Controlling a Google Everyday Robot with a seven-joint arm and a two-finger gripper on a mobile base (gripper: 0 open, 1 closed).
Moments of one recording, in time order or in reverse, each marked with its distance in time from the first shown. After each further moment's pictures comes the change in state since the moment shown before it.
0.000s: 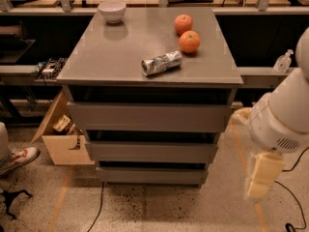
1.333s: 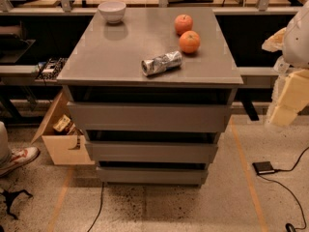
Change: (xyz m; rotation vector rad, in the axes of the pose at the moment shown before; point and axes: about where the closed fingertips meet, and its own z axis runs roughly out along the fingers) arm -0.007 -0.074 -0.128 0.182 0.014 0.086
